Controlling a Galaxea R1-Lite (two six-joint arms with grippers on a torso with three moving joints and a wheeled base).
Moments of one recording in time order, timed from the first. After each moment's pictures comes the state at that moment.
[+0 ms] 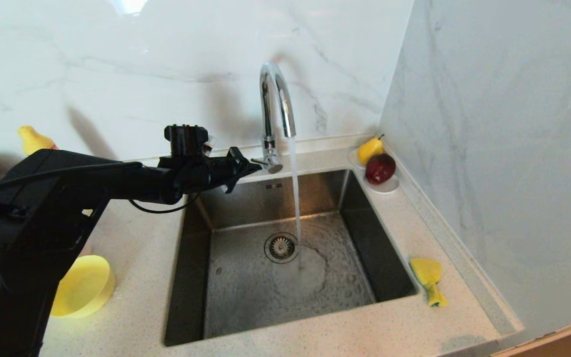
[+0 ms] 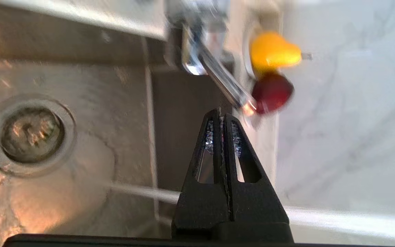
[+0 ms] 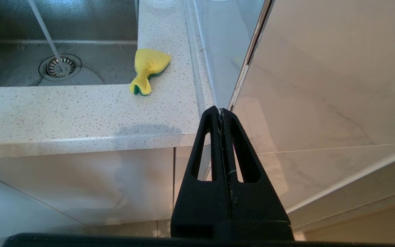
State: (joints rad) left arm -0.20 2.37 -1.79 -0.34 -0.54 -0.89; right arm -0.01 0.00 0.00 0.00 0.02 -0.07
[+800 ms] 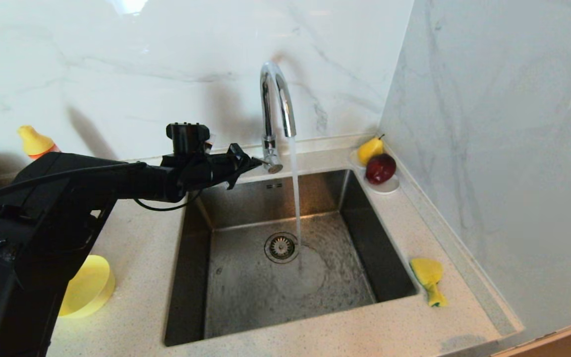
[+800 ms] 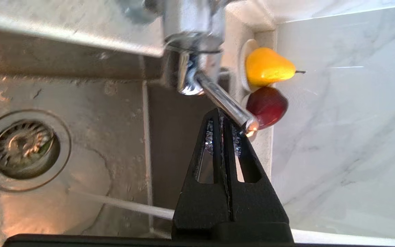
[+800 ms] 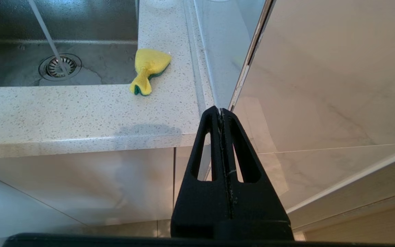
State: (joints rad) left arm -0.20 2.39 -1.86 -0.35 -0.52 -0.93; right arm -0.01 0.00 0.00 0.00 0.02 -0.07
